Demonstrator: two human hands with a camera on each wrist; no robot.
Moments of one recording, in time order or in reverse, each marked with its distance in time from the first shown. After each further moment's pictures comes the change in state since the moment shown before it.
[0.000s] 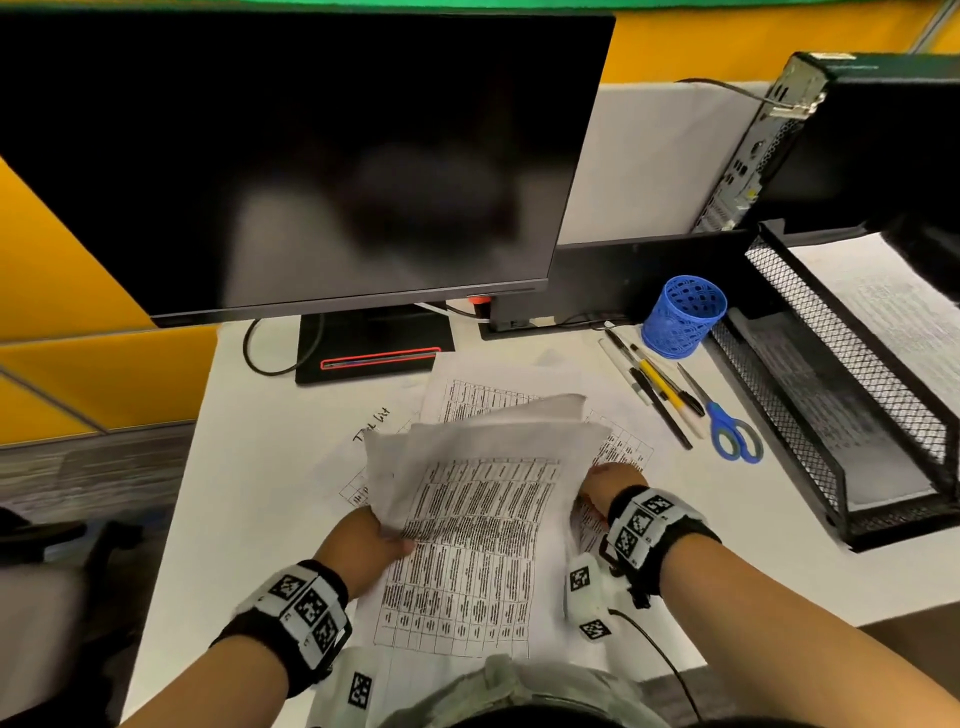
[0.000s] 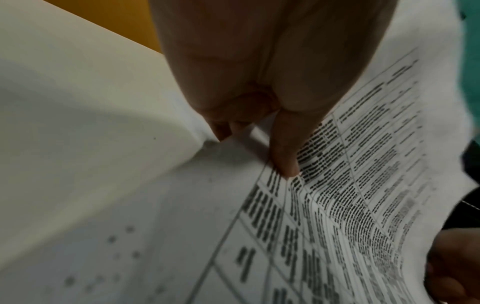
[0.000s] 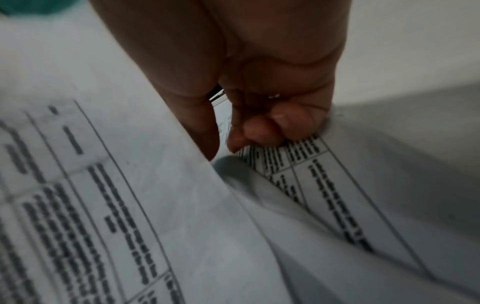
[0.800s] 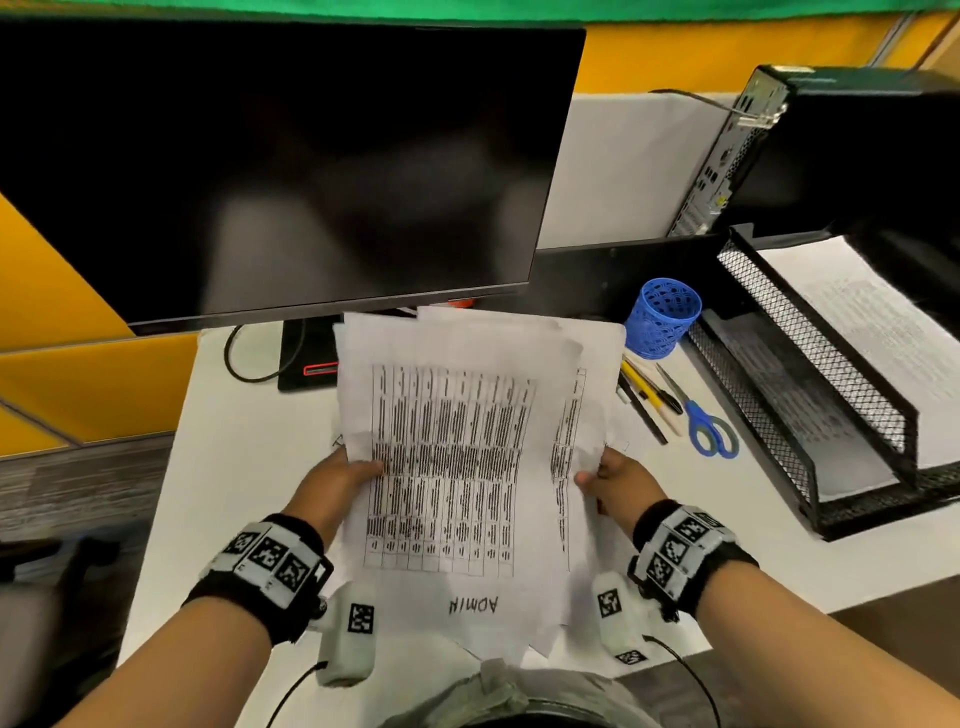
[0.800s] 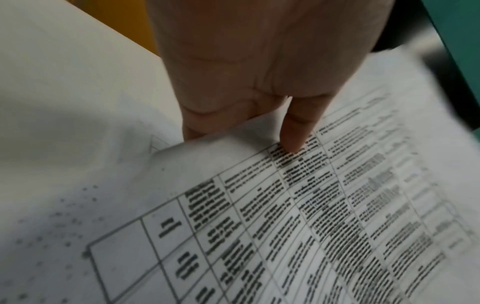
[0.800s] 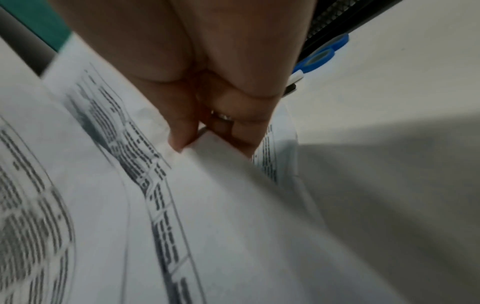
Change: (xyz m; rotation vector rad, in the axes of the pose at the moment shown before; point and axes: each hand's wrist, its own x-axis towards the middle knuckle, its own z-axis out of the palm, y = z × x) left_hand 0.007 0.043 -0.032 -0.546 0.068 0.017; right_hand -0.035 0.012 -0.024 0.166 -0.006 -0.271
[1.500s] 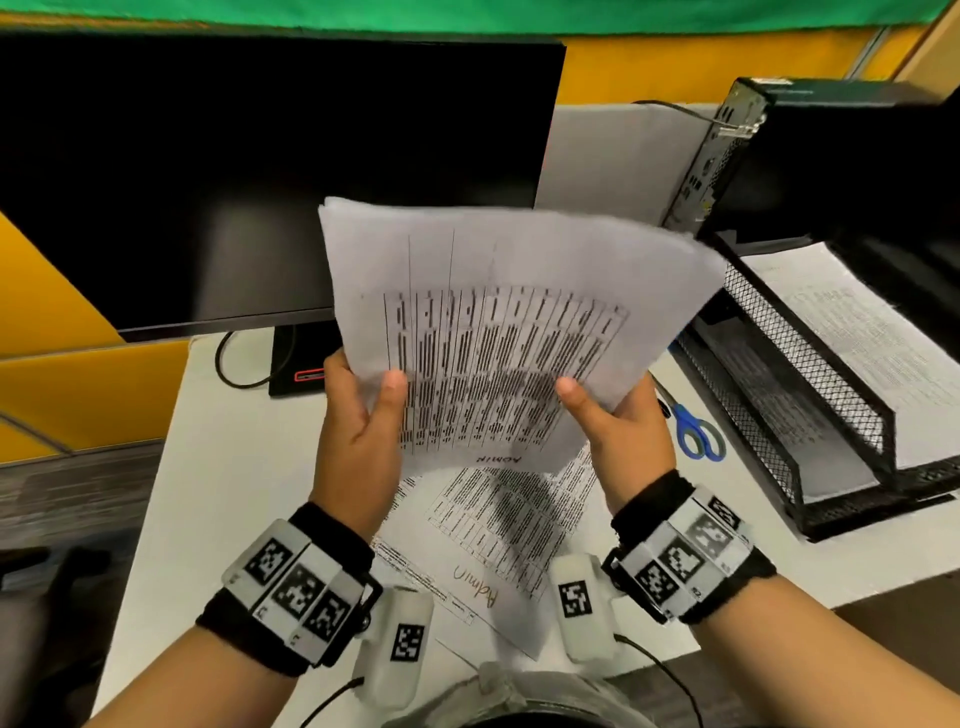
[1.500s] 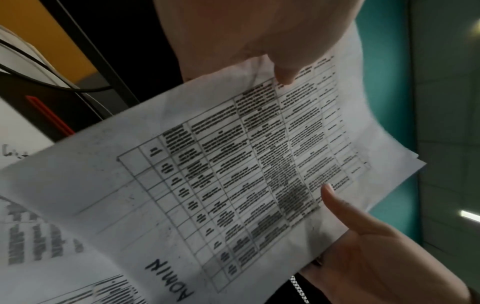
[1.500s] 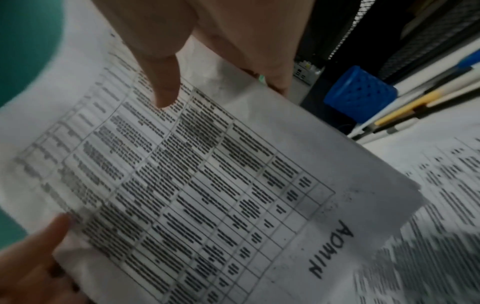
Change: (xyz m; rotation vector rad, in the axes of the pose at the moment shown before) left_hand -0.069 0.073 0.056 -0.145 0.132 0.734; right_hand -0.060 -0.081 -0.008 0.538 0.221 -0.535
